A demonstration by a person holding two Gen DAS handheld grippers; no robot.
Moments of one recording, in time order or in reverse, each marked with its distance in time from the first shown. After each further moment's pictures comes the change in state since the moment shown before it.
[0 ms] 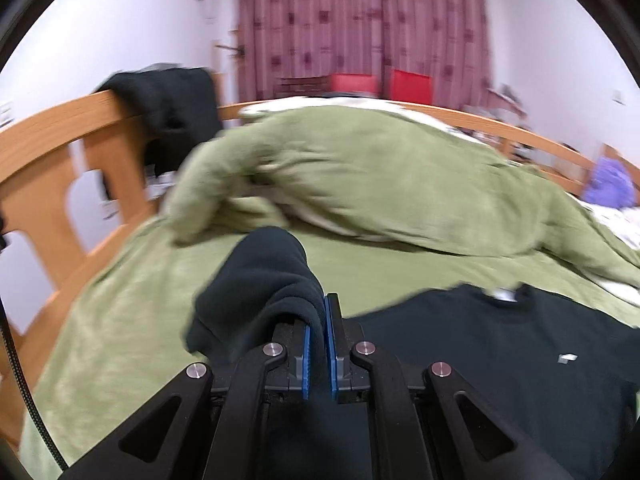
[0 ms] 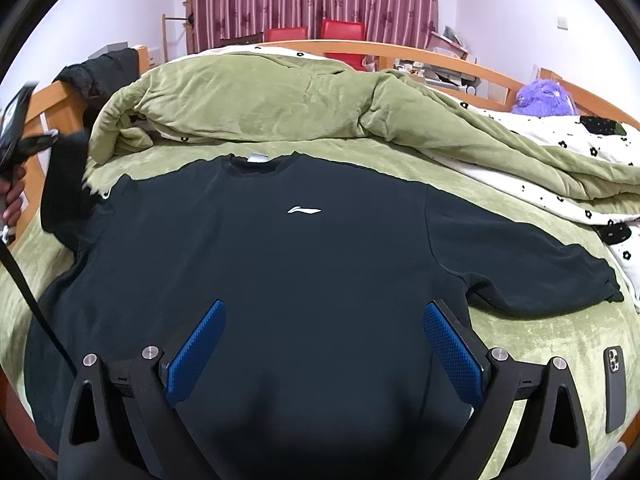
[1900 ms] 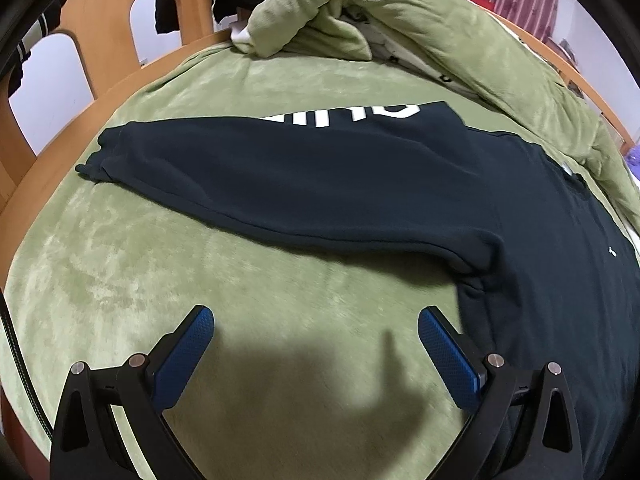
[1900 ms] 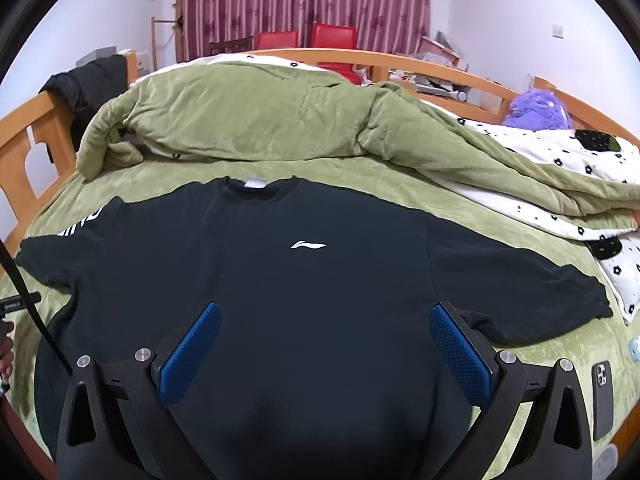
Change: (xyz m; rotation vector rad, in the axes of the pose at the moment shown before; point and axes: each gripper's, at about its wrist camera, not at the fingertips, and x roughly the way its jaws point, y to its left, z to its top) left arm -0.004 0.136 -0.166 -0.171 0.414 0.088; right arm 0.004 0.023 0.054 0.014 -0.003 -0.038
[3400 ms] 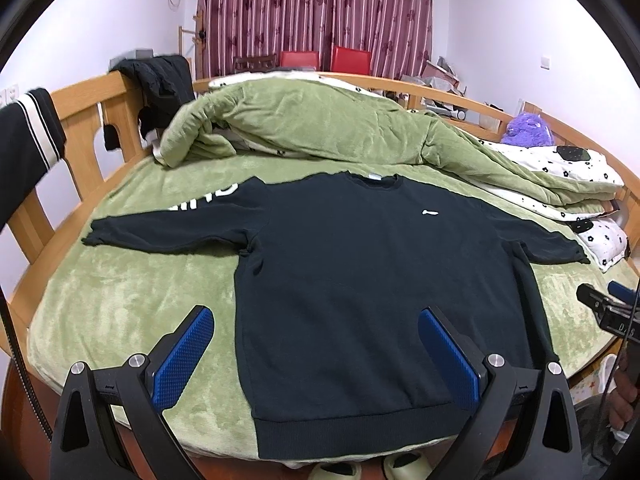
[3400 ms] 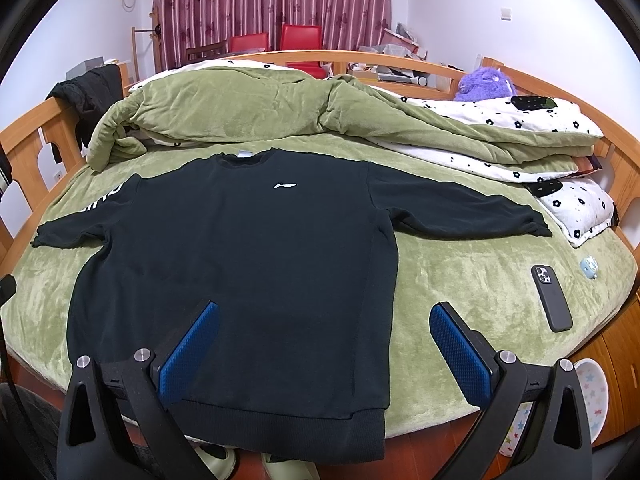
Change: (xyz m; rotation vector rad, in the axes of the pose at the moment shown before) left arm -0.268 -0.144 -0.147 0.234 -0.263 -0.201; right arm -0.172 -0.023 -0.117 0.083 0.016 -0.078
